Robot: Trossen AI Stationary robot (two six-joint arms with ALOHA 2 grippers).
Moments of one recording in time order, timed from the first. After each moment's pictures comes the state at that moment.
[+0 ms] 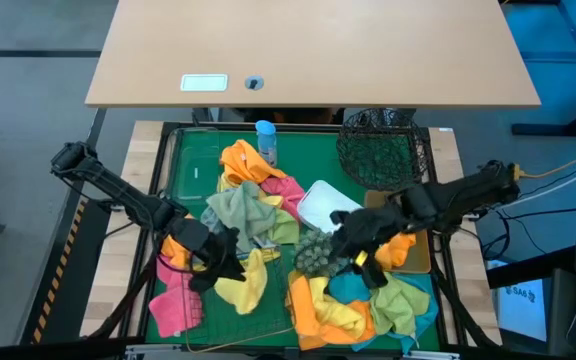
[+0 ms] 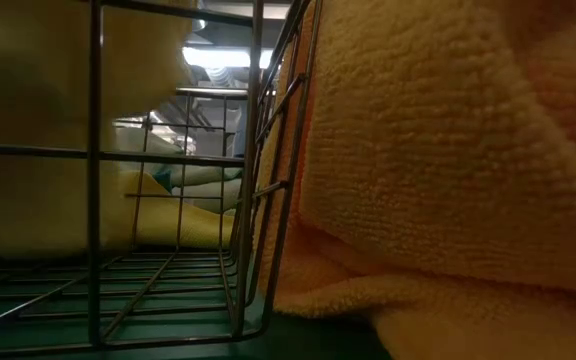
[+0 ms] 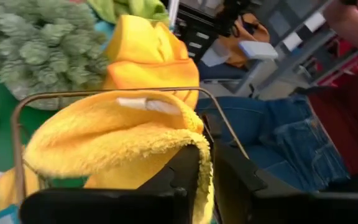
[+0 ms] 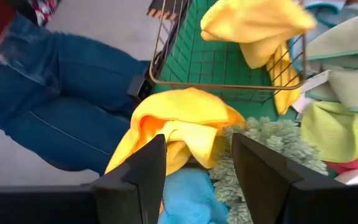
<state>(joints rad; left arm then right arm) -0.48 1.18 0.78 -0.05 0.04 -0.59 0.39 1.56 1.71 -1.00 -0.21 0.11</state>
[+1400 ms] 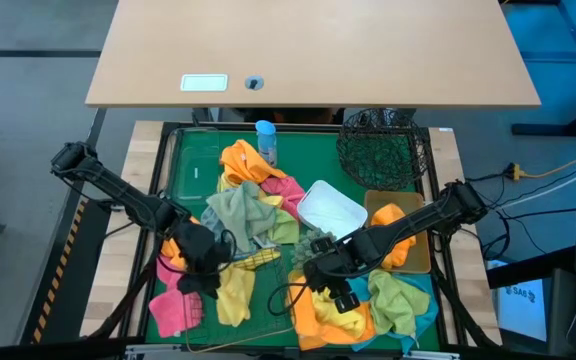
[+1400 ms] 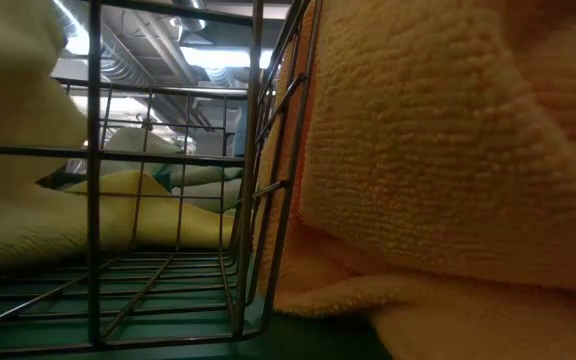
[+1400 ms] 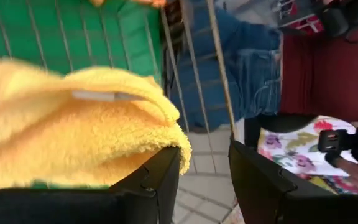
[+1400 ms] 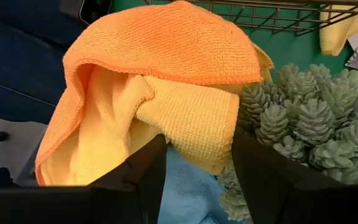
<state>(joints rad) -0.48 1.18 0.78 -0.29 0.43 -0.88 0.45 1.87 1.71 -1.05 -0.13 0.10</state>
